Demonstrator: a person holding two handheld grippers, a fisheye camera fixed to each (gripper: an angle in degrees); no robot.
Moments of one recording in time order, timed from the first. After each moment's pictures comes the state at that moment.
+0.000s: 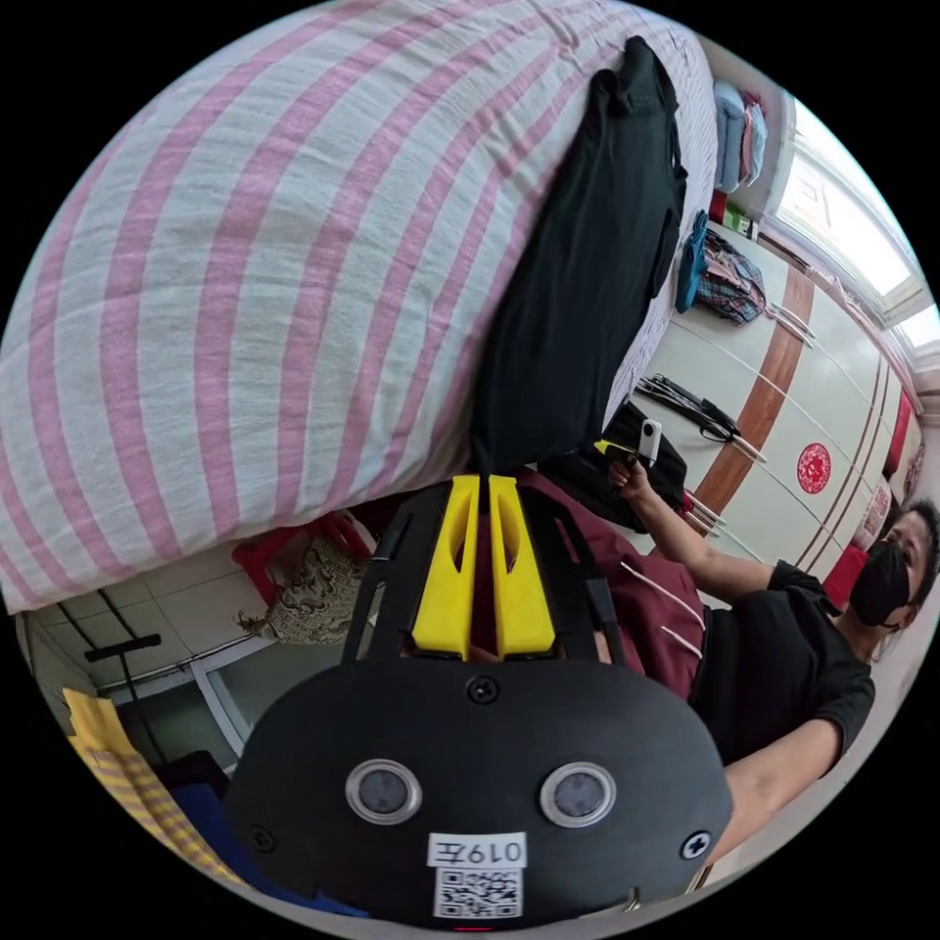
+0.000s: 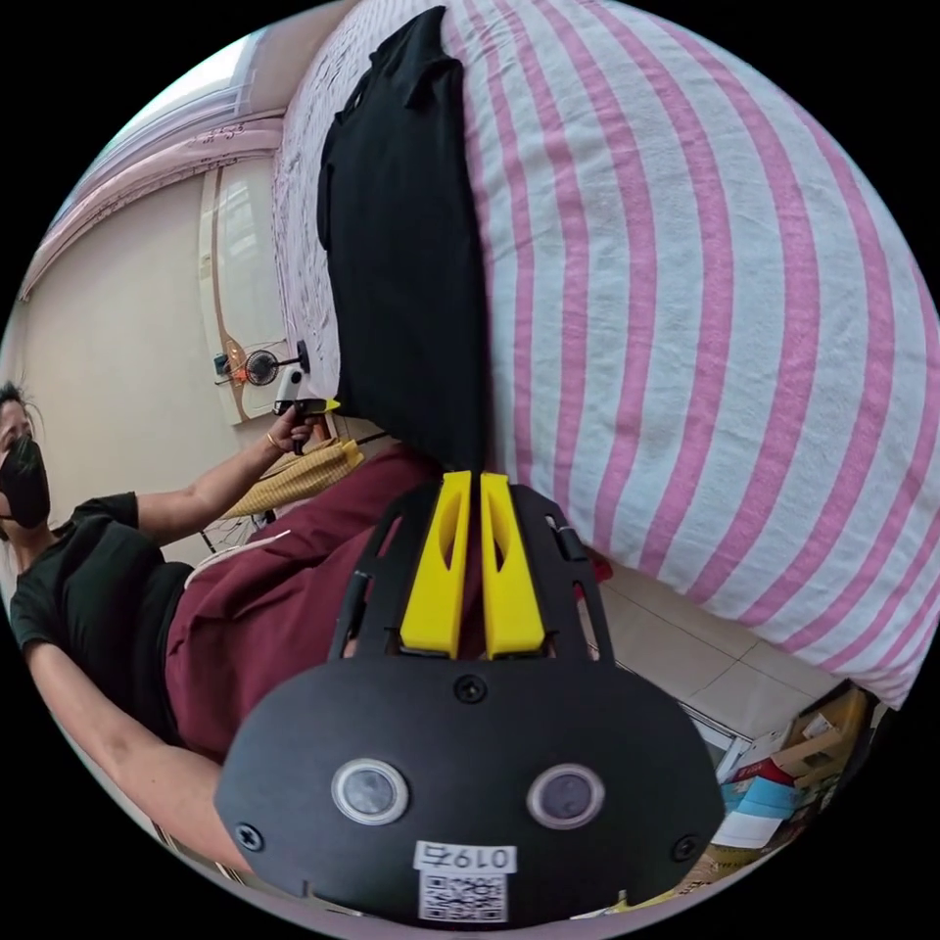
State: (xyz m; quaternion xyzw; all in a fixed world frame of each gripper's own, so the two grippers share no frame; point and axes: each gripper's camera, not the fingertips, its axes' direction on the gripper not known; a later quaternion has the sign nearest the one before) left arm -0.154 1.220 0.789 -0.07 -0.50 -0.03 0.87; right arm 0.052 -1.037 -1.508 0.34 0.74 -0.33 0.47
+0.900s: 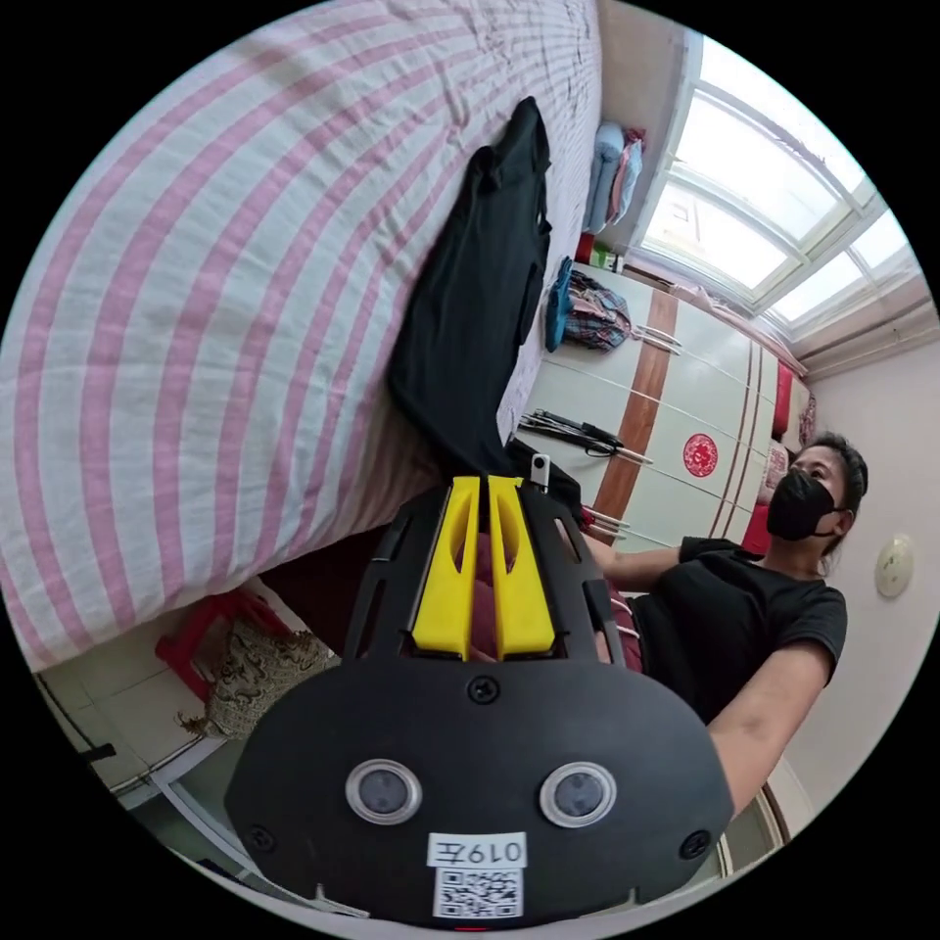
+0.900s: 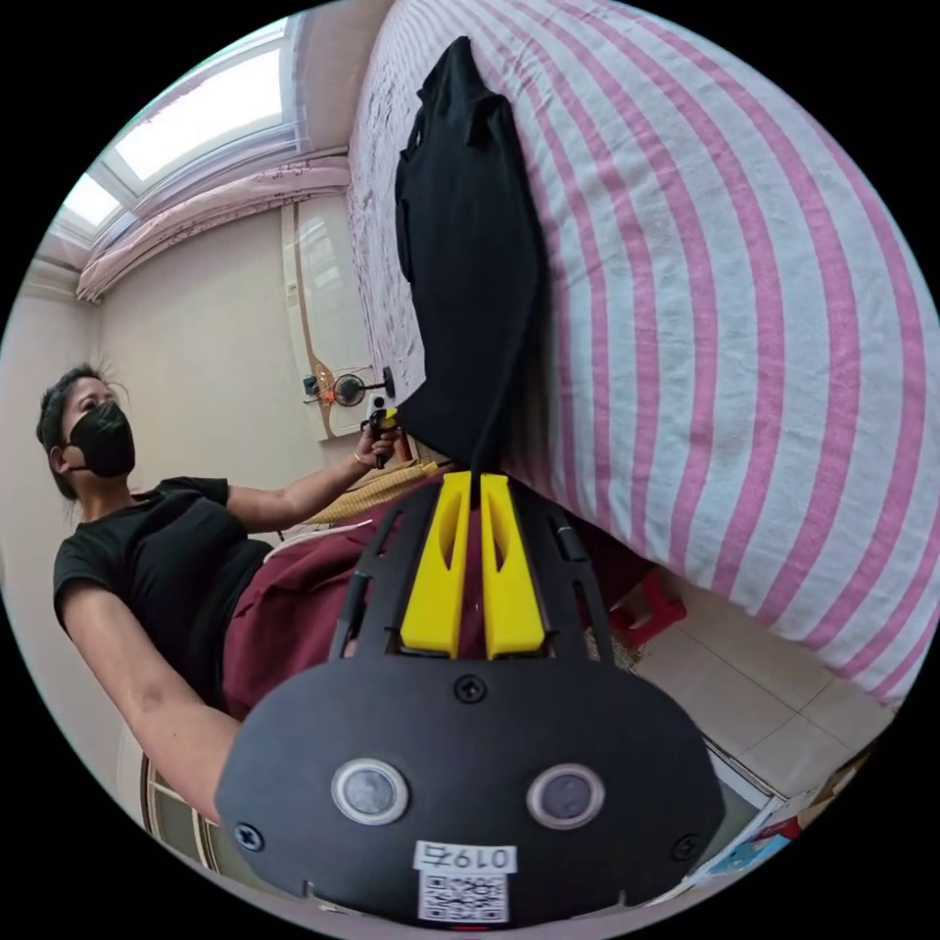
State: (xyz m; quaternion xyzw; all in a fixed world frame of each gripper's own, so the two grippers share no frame) left arm -0.098 1.183 0.783 -0.02 -0.33 0.08 0.94; right arm -0.002 -1.047 -1.502 0.29 0.67 -0.43 0.54
